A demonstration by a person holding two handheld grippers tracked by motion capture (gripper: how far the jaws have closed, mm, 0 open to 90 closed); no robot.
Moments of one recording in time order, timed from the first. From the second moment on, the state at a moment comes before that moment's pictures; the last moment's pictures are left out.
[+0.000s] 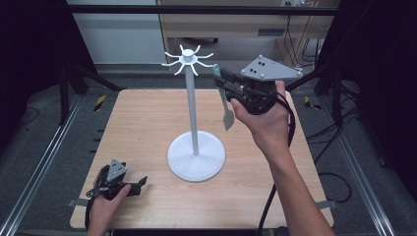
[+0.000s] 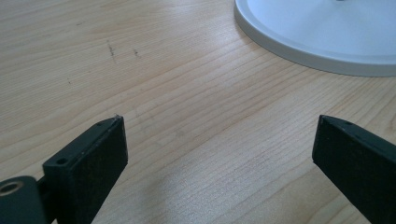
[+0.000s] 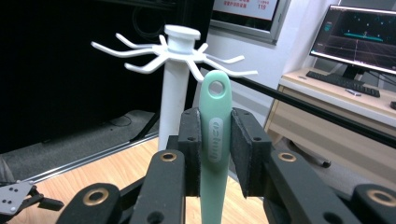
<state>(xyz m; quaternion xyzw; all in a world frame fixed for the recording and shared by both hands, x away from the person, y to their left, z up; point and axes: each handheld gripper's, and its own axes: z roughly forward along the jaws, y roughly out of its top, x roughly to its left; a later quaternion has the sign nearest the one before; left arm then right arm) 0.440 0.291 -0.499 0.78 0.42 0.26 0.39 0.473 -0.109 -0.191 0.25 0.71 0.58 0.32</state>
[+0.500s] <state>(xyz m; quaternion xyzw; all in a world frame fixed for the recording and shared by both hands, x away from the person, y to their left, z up) 0.440 0.291 -0.499 0.78 0.41 0.26 0.38 0.483 -0.102 -0.191 0.25 0.72 0.57 0.31</state>
